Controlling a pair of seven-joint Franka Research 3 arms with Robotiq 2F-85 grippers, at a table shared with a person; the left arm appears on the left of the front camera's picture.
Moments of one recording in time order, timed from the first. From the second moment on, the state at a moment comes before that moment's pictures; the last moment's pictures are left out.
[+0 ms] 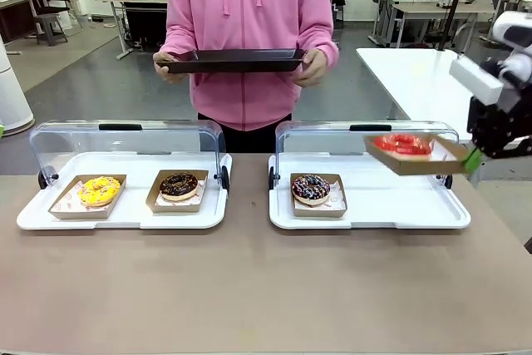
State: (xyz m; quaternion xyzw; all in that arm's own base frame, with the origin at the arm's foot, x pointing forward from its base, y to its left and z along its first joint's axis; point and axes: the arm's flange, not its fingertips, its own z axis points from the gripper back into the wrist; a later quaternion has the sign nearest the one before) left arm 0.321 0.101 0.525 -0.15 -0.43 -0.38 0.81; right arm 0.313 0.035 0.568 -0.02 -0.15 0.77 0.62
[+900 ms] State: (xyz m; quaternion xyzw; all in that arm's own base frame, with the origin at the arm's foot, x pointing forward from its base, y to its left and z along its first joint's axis) left arm 0.321 0.101 0.525 -0.15 -0.43 -0.38 0.81; right arm 0.312 0.038 0.575 -0.03 -0.18 0.76 0.63
